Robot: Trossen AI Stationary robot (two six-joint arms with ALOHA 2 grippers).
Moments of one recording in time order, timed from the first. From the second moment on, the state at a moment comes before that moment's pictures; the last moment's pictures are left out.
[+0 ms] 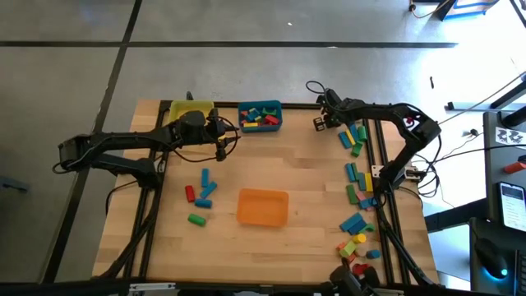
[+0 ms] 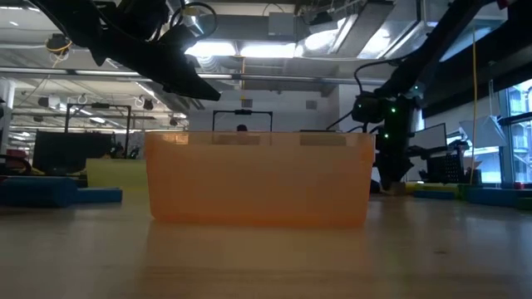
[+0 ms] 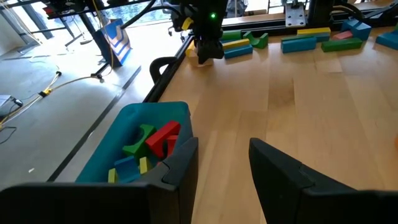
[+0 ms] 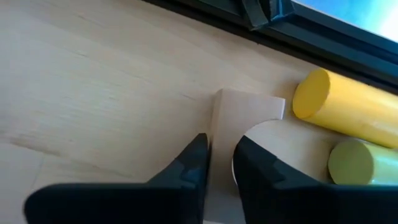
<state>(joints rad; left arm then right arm) 0.41 1.11 0.57 0.18 0.04 0.26 -0.85 1.69 0.89 -0.40 0.24 0.33</state>
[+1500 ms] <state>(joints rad) 0.41 1.11 0.57 0.18 0.04 0.27 -0.53 1.85 1.20 0.14 0.05 0.25</state>
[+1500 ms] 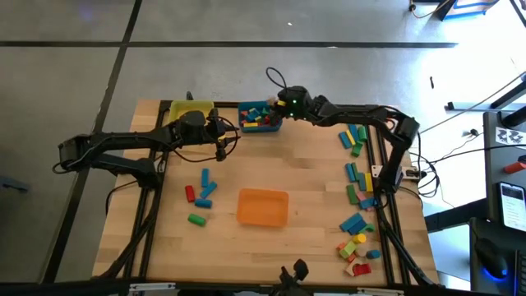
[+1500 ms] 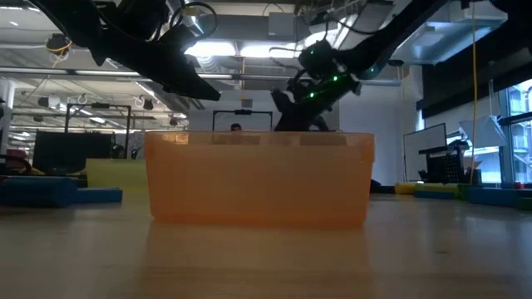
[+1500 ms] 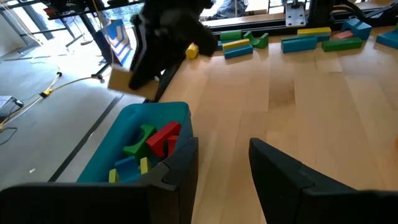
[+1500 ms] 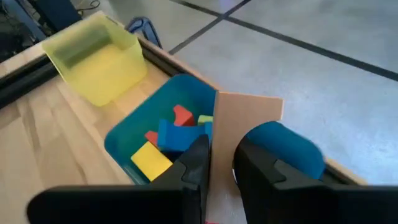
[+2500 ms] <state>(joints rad) 0.41 1.11 0.57 0.18 0.04 0.27 -0.53 1.90 1.20 0.13 0.01 0.28</state>
